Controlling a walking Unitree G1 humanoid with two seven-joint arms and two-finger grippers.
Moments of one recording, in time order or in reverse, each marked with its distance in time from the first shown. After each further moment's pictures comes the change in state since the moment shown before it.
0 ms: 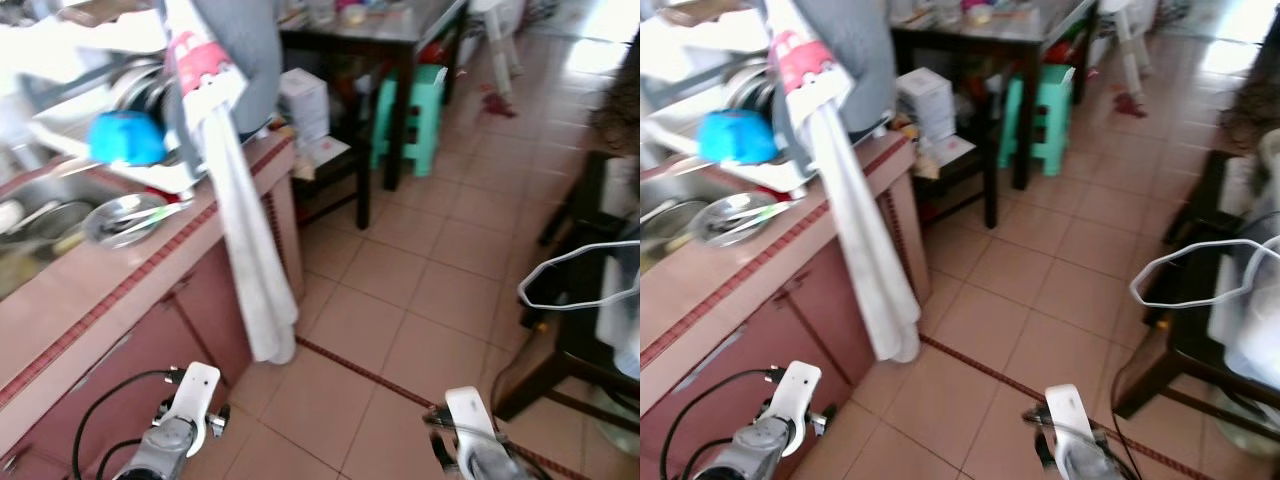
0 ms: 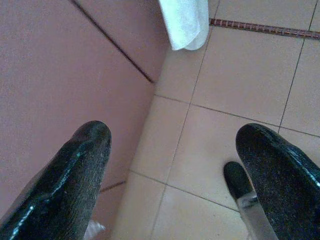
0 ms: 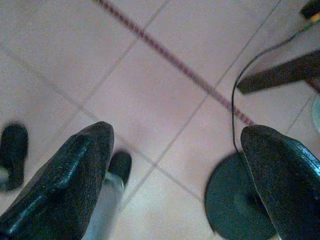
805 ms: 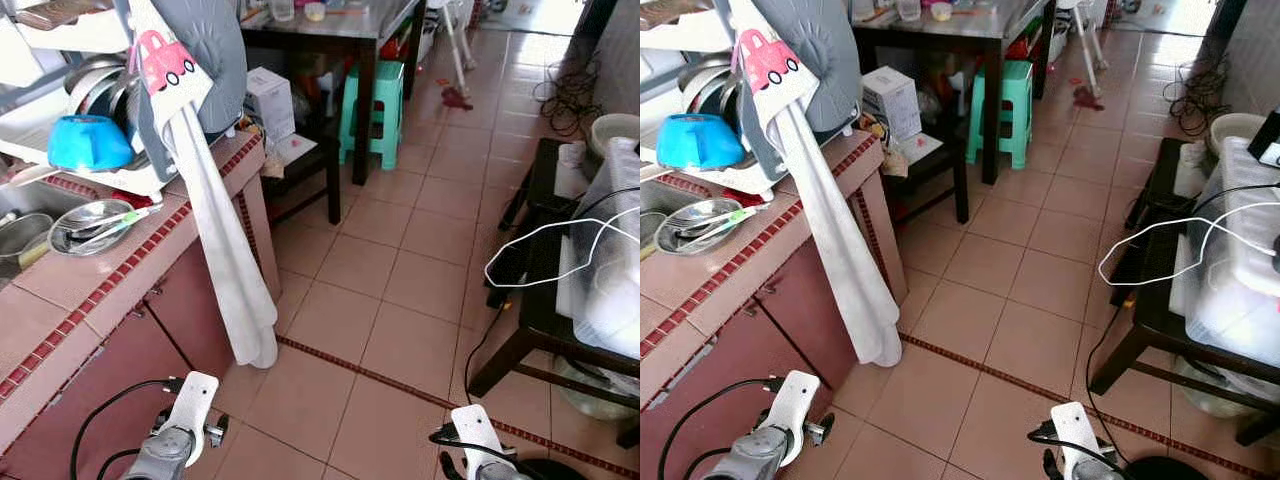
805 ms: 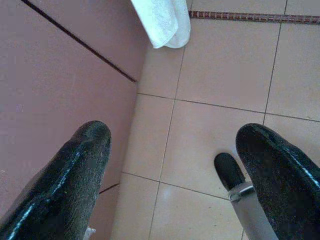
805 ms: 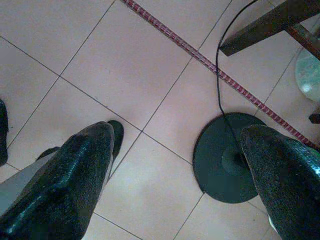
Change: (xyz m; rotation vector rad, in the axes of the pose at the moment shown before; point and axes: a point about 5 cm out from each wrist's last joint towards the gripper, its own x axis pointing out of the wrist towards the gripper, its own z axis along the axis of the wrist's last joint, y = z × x) left arm -0.002 0.001 -0.010 -0.001 0.030 0.006; right arm -0.002 -0.001 -0.010 -0.056 0.028 0.004
